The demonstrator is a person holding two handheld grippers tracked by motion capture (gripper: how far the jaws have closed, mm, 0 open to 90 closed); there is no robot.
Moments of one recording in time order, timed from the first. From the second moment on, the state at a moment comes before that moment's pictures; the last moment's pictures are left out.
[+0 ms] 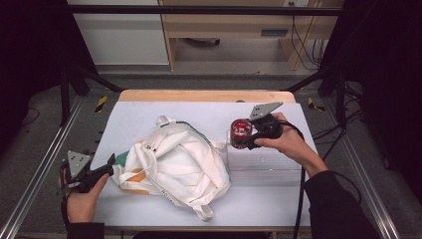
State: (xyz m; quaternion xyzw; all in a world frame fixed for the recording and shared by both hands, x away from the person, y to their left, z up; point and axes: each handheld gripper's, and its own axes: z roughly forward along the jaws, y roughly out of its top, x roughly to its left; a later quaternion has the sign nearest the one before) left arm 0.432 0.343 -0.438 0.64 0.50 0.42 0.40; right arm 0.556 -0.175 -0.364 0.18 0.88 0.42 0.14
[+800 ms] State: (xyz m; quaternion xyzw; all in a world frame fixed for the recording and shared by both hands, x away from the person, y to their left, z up) left arm 0.433 0.341 -0.439 0.65 0.50 0.41 0.40; right arm 0.567 -0.175 -0.393 0.21 0.88 0.40 0.13
